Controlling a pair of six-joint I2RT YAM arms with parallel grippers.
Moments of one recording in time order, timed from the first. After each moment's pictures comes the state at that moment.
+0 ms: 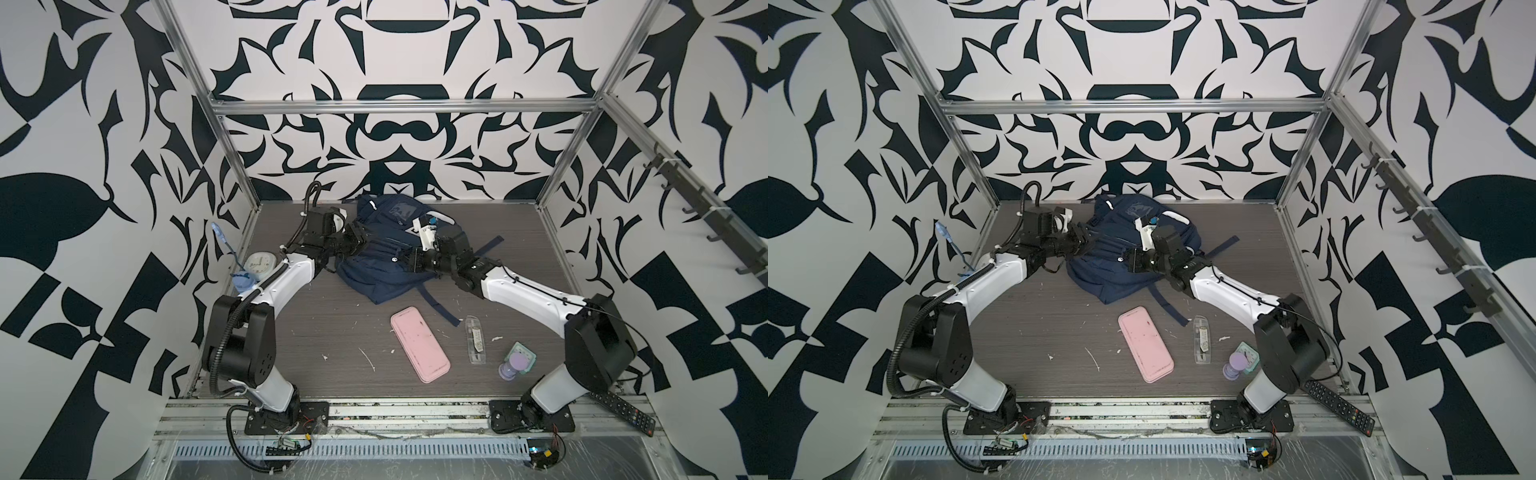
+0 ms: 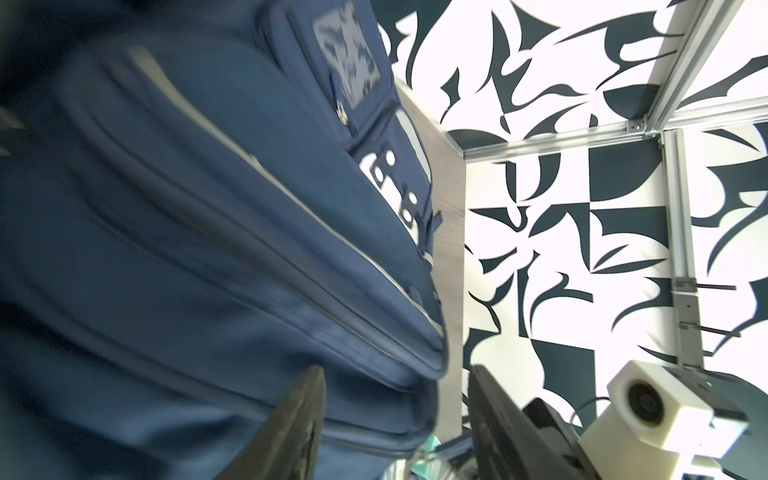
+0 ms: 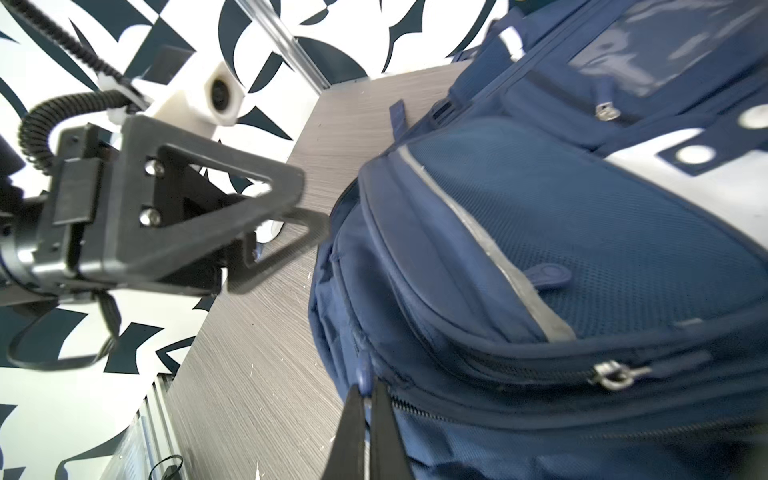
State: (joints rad) left arm -0.28 1.59 1.14 -0.11 0.57 -0.90; right arm 0.61 1.55 1.09 -0.01 -0.30 0.55
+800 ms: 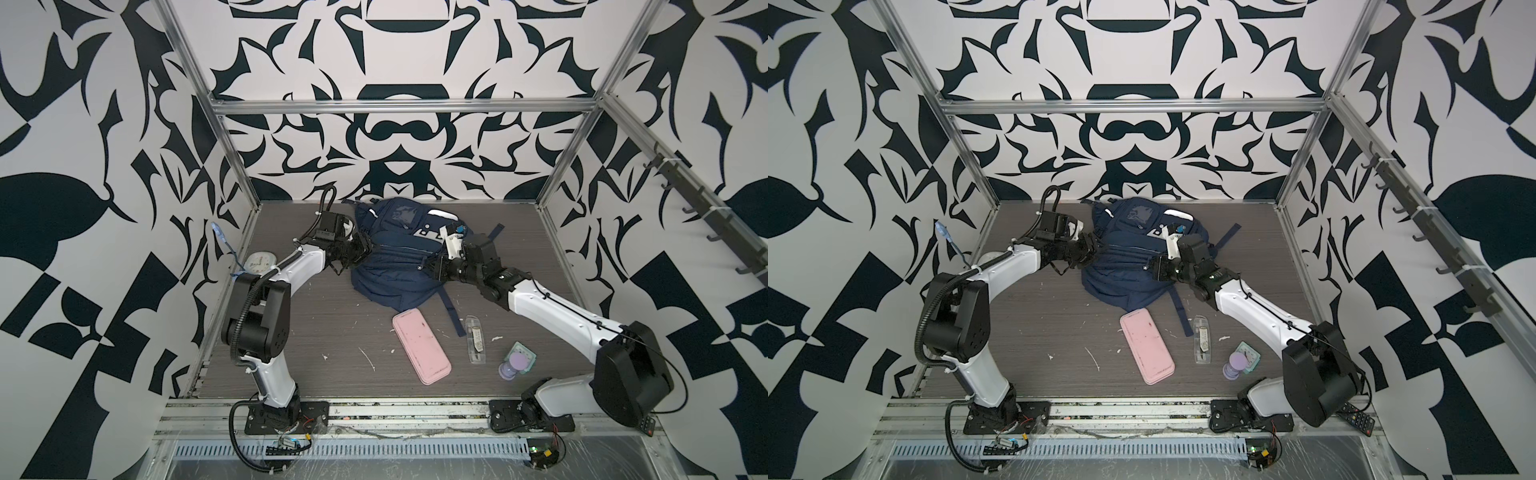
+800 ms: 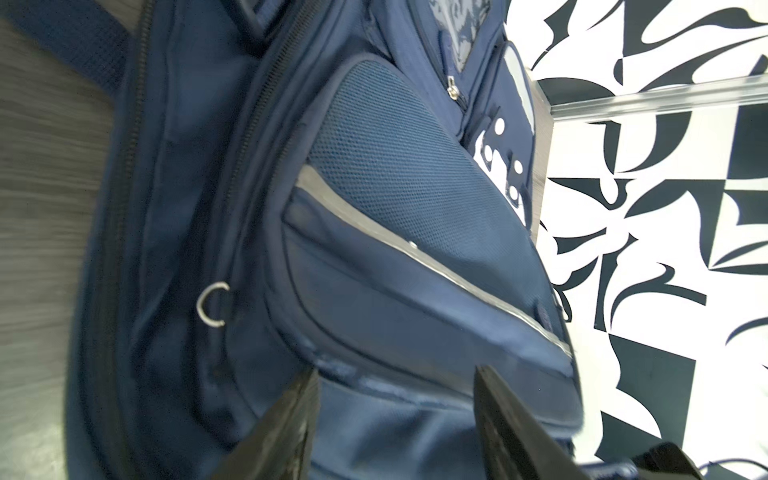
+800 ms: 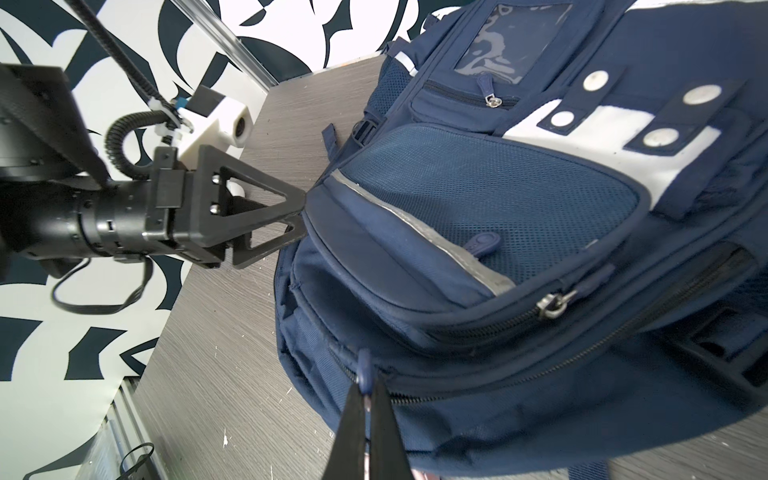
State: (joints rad) left arm -0.29 1.79 1.23 -0.26 0.55 -0.79; right arm 0.51 1.39 0.94 -0.10 -0.30 0.52
